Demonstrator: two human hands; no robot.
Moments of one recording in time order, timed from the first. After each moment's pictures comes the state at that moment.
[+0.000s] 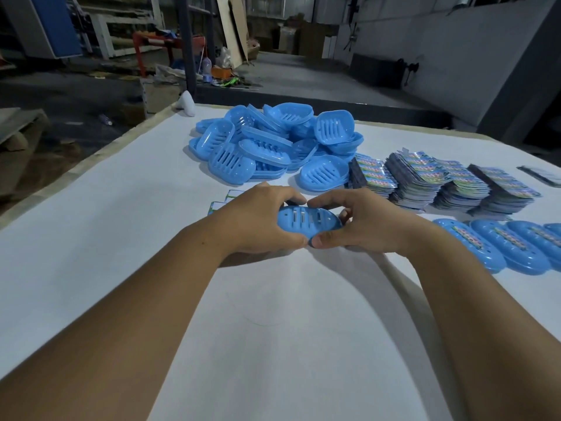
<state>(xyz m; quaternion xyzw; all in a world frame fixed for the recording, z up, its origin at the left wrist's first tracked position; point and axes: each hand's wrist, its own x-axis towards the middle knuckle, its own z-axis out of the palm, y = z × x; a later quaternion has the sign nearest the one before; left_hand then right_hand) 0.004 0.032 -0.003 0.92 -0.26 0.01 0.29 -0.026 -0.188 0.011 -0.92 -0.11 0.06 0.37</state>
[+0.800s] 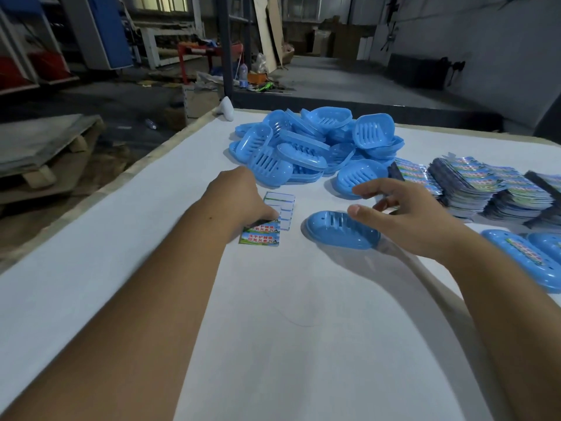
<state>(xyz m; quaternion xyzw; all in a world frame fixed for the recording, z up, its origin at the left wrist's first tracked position) 0.003 0.080 0.029 0.97 0.06 0.01 0.23 -0.020 -0.185 0.007 -0.91 -0.10 -0.09 0.38</state>
